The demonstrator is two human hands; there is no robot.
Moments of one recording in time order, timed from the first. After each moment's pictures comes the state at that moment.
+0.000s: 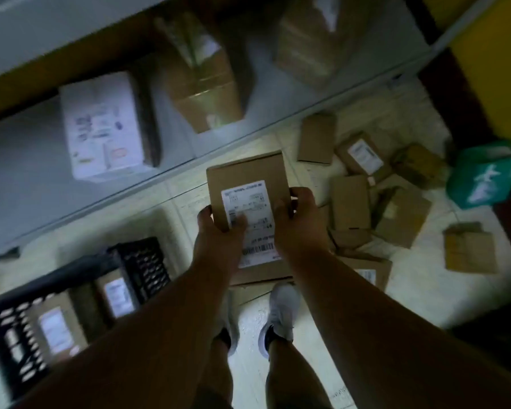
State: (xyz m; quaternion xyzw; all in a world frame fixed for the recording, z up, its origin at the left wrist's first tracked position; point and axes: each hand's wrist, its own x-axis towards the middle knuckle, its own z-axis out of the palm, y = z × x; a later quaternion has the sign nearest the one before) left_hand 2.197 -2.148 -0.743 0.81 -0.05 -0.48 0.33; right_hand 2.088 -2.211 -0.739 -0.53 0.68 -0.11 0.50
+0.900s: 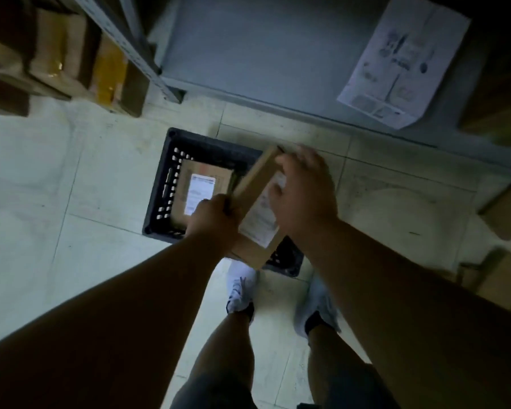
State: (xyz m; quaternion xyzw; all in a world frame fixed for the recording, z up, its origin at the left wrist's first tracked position) left_hand 2.534 -1.717 -0.789 0.90 -0.02 -0.40 0.18; right_hand 2.483 -1.870 -0.763 -0.92 0.27 0.10 0.28
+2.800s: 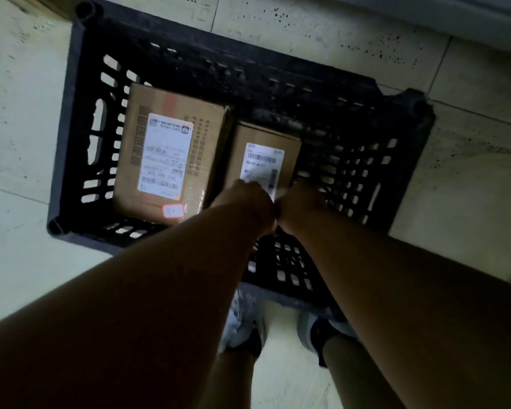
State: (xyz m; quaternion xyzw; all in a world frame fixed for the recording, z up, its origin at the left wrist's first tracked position) left_hand 2.526 -1.745 -1.049 0.84 -0.08 -0.54 -0.02; right_hand 2.474 -1.816 -1.097 -0.68 0.48 0.38 0.41
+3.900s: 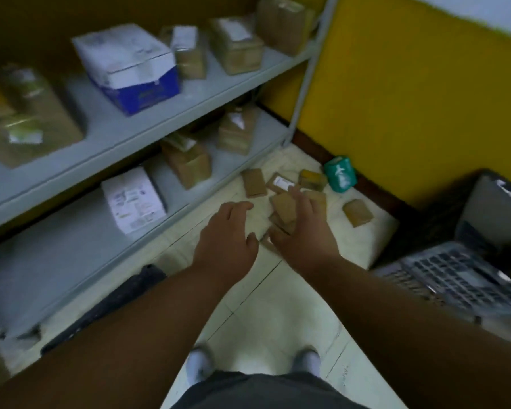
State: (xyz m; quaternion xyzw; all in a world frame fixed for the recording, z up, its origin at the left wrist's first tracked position) left_hand 2.219 -1.820 -0.414 0.62 -0.71 -0.24 0.24; right_hand 2.058 -1.824 -0.389 -0.64 0.69 -0.21 0.25
